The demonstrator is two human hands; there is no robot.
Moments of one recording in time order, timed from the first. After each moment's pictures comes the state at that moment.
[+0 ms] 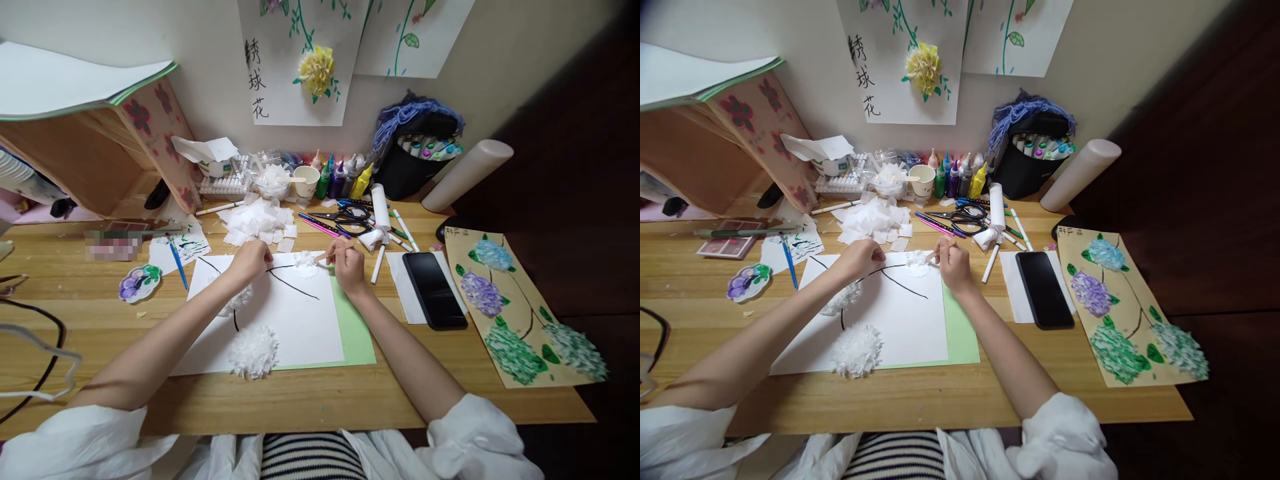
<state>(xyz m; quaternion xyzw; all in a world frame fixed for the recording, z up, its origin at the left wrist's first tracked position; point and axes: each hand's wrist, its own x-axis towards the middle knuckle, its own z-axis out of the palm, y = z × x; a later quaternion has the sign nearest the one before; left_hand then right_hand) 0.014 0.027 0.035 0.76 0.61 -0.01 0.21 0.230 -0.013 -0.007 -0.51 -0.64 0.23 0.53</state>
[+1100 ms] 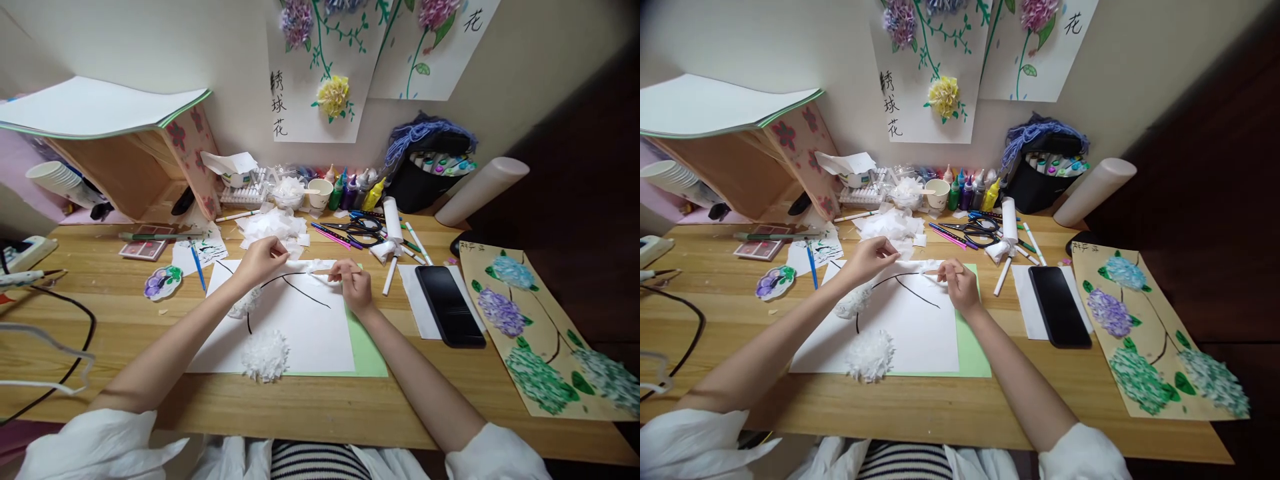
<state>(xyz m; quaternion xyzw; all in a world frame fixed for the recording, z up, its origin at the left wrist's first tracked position) 0.006 0.014 0.054 0.72 0.57 0.26 0.29 0.222 -0.032 -0.015 -0.44 -0.64 0.30 0.55</state>
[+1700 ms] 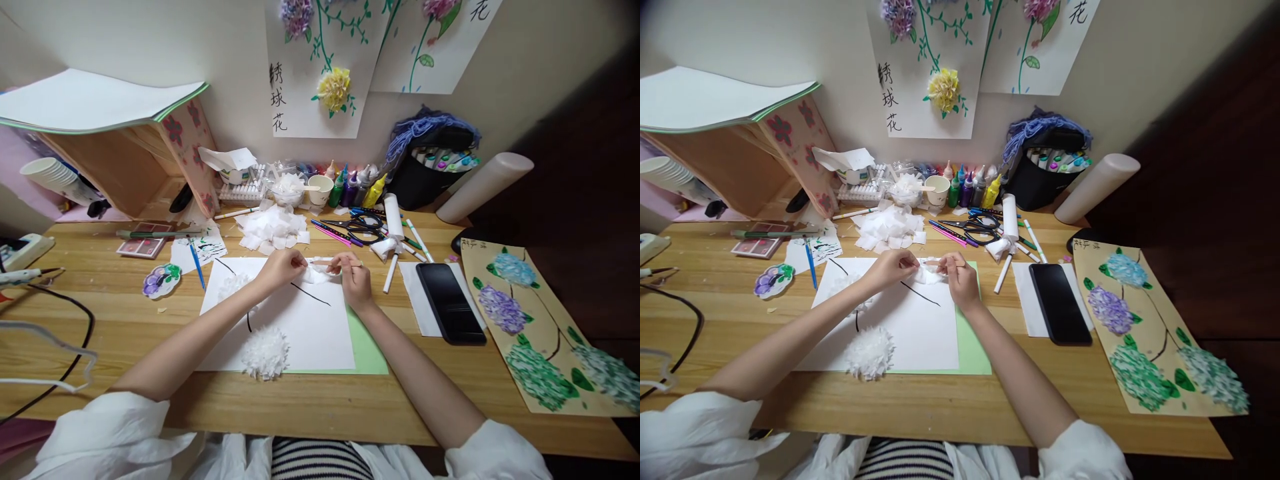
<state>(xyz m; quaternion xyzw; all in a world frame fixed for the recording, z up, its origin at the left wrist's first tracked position) 0.036 0.011 0.028 0.77 0.53 0.18 0.32 0.218 -0.027 -0.015 -0.47 -0.62 0.30 0.55</state>
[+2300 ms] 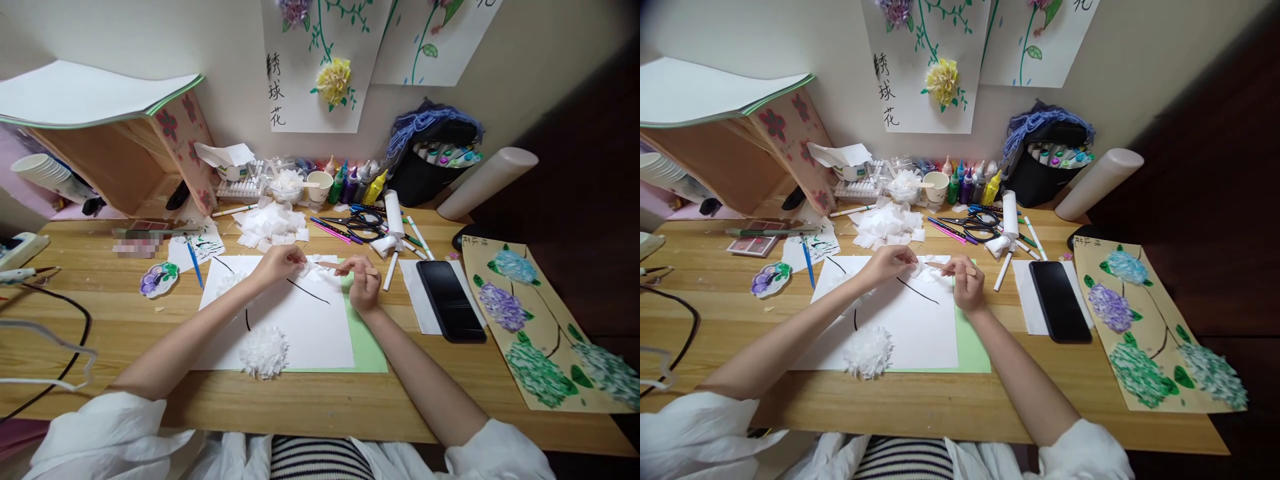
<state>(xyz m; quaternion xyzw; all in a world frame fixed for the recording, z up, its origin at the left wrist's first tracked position) 0.026 0.017 0.022 0.77 0.48 0.22 0.36 0.224 -0.038 -0.010 -0.43 -0.61 0.24 0.62</state>
